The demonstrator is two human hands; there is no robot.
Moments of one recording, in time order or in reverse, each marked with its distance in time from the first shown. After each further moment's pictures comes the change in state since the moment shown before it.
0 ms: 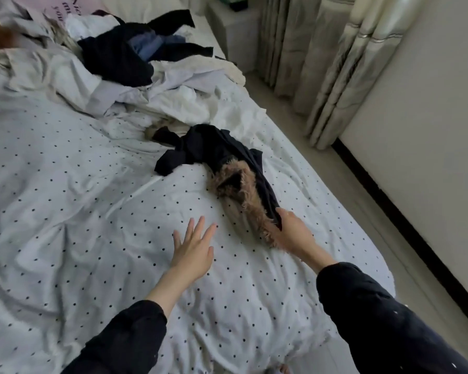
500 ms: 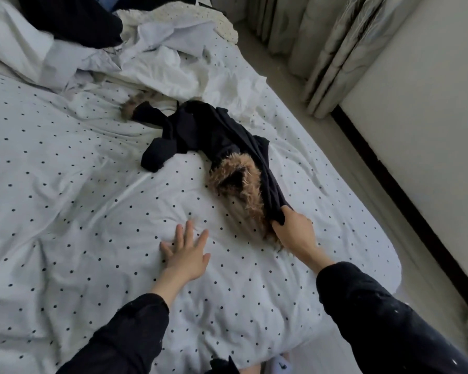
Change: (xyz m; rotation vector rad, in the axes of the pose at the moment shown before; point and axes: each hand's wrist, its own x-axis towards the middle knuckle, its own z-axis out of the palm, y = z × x) left_hand 0.074 -0.053 0.030 0.071 -0.389 -0.078; right_hand 0.057 -0.023 0.032 0.010 0.047 0.194
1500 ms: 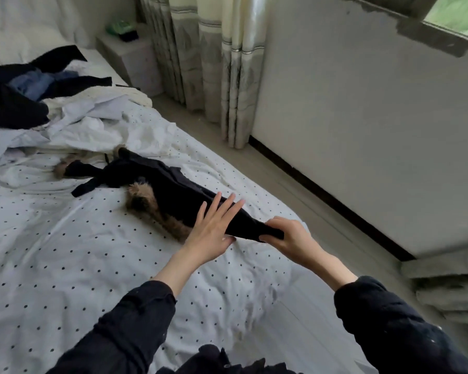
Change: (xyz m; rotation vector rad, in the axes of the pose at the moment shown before) left_hand -0.139 0.196 -0.017 0.050 0.613 0.813; right_hand -0.214 0.144 -0.095 0.224 0.261 -0.315
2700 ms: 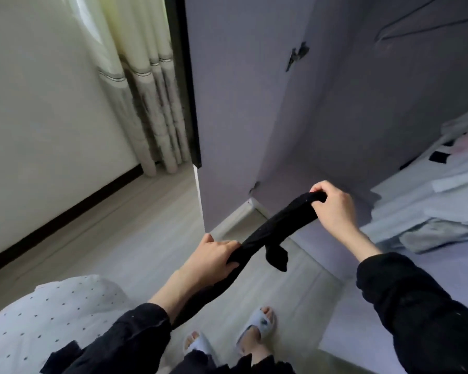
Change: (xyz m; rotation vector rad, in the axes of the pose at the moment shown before) left_hand -0.130 0.407 0.201 0.243 -0.678 1.618; right_hand -0.590 0.034 0.049 0.044 1.357 1.680
